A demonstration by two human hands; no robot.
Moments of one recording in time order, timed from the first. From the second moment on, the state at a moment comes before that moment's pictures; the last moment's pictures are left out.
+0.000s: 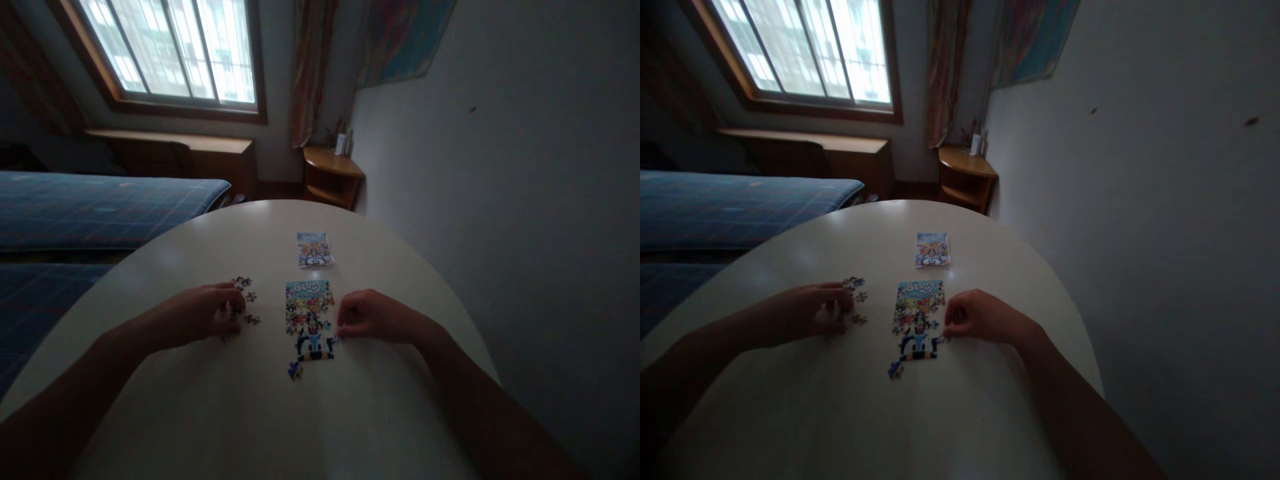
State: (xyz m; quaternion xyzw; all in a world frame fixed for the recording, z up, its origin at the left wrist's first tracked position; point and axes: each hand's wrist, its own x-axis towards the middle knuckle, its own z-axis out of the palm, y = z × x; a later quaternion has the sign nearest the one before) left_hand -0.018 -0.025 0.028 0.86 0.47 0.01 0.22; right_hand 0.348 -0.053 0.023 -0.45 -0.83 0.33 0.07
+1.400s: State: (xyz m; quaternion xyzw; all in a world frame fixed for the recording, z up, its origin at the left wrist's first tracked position) left_hand -0.032 -0.018 0.034 0.84 0.49 0.00 0.25; right_hand 0.348 -0.050 0.027 -0.48 -0.80 0.35 0.08
